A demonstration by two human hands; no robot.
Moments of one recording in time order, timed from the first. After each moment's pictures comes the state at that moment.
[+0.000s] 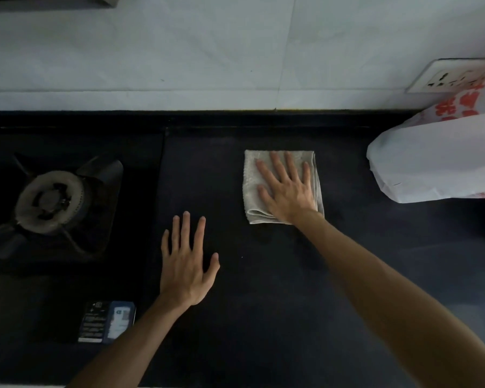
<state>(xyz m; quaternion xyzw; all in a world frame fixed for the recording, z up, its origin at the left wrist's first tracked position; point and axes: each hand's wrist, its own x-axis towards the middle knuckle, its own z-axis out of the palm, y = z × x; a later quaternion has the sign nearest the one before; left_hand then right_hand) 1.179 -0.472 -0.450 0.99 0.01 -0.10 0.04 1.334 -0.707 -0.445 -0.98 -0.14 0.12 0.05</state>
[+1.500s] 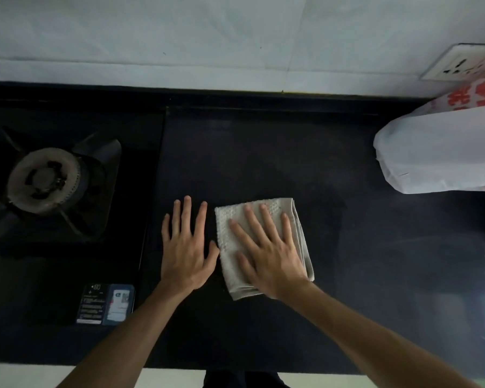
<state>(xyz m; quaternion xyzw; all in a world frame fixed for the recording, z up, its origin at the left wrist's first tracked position) 1.175 -0.472 -0.448 0.99 0.00 -0.08 0.07 1.186 -0.674 -0.436 -0.96 -0.25 0.15 0.07</state>
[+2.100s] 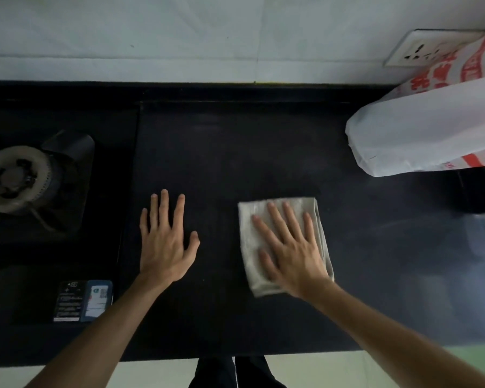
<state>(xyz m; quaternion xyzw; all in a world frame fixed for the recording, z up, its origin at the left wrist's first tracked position) 1.175 -0.476 -0.447 0.99 0.00 -0.08 0.06 1.164 -0.752 -0.434 -0.97 -0.18 0.13 0.05</state>
